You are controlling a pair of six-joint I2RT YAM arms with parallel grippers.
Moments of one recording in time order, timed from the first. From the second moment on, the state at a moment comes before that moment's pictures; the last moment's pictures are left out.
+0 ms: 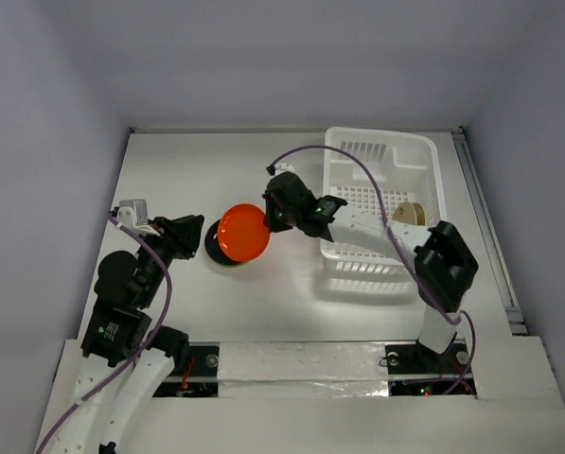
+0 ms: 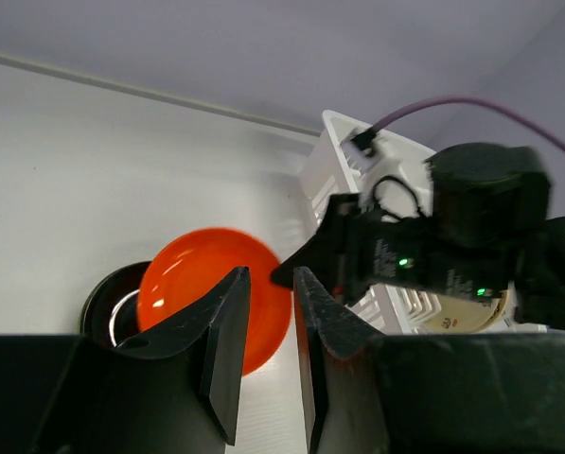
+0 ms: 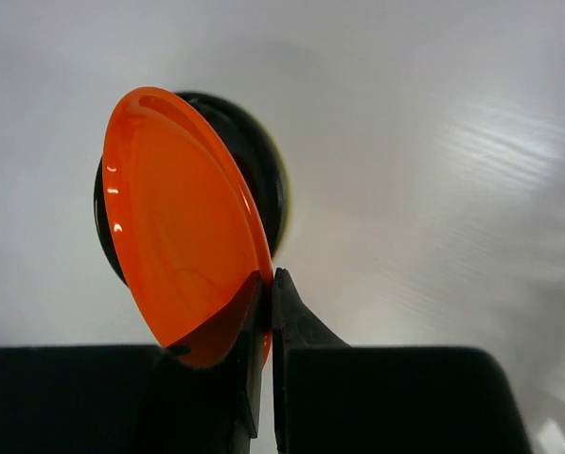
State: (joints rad) left arm -0.33 0.39 0.73 -0.34 -0.02 -0.49; right arm 0.87 1.79 1.44 -0.31 0.21 0.51
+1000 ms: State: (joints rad) left arm -0.33 0.38 0.73 -0.34 -0.02 -0.49; right arm 0.88 1.47 1.29 -0.34 0.37 0.57
